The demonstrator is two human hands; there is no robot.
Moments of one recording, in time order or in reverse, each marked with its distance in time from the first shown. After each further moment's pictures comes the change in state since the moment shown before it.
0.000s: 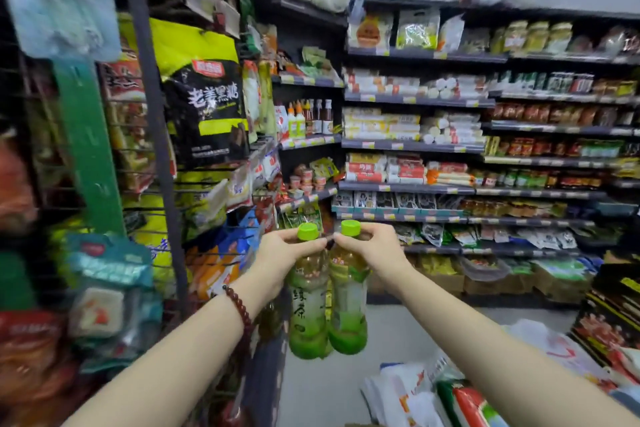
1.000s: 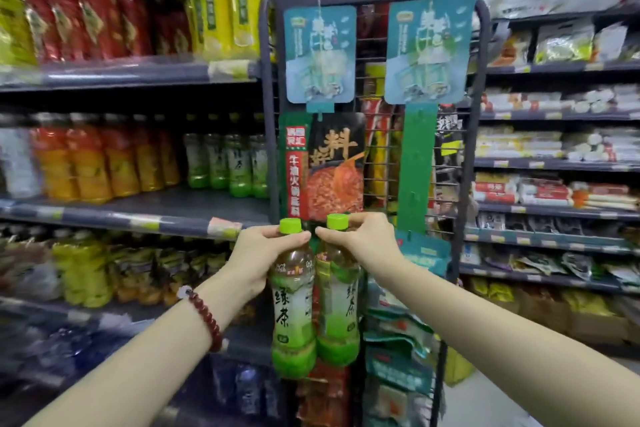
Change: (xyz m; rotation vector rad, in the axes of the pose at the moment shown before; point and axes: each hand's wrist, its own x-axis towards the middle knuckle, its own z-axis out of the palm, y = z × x) left_hand -0.174 0.111 -0.421 -0.011 0.283 0.052; right_hand -0.080 -0.170 0.426 -0.109 -0.090 -0.118
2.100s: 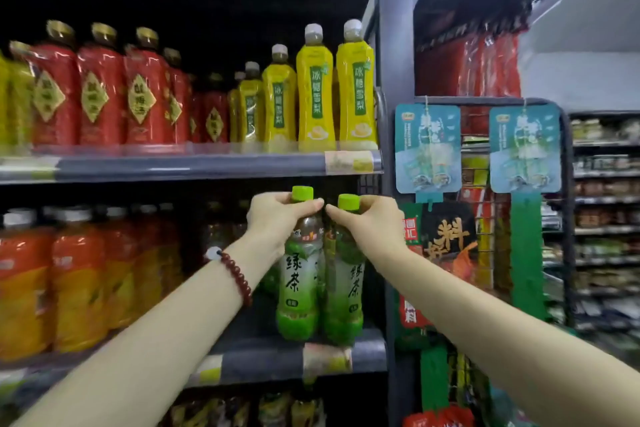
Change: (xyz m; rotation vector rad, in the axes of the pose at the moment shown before) left_hand 0.194 0.155 -0.172 0.020 -0.171 0.292; right_hand 0.136 -0.171 0.186 -0.178 0.536 -0.140
